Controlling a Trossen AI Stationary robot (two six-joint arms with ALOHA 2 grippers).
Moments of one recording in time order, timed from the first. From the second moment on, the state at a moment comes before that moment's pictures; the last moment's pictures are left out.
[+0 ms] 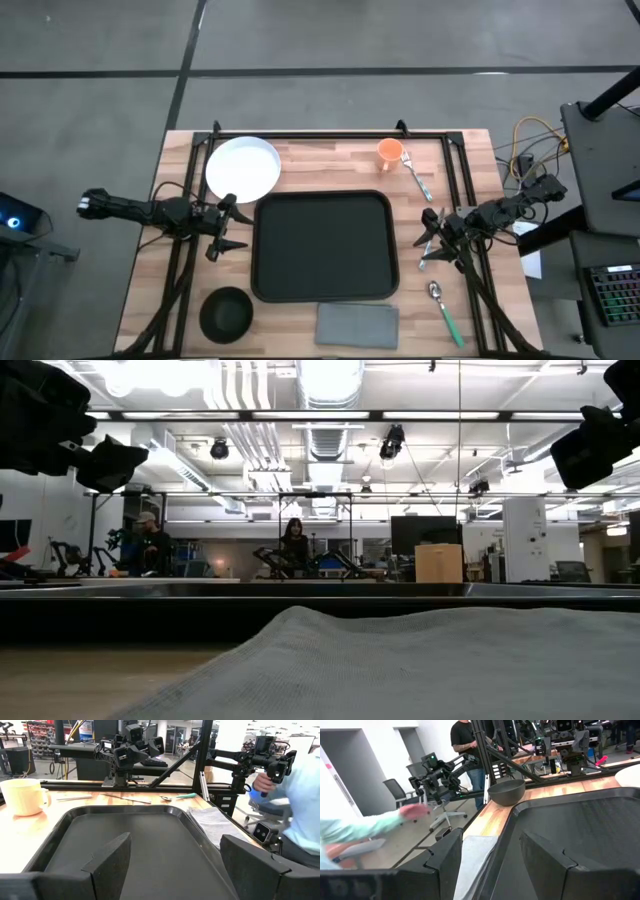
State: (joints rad) left arm -0.18 0.12 0.01 0.02 0.02 -0.09; right arm 0.46 0.01 0.01 0.01 0.03 0.34
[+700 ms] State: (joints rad) left arm -0.18 0.12 0.01 0.07 0.02 -0.04; right arm 0.46 0.01 0.01 0.12 0.03 0.34
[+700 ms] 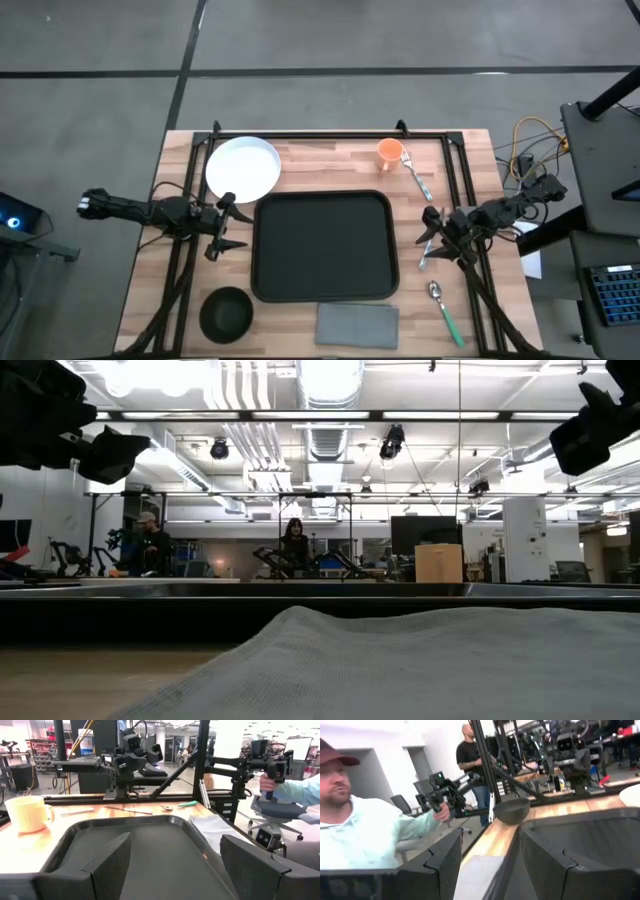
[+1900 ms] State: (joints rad) left arm -0.18 0.12 0.01 0.06 -0.27 -0.08; right arm 0.43 0.04 0.10 0.13 0.62 0.04
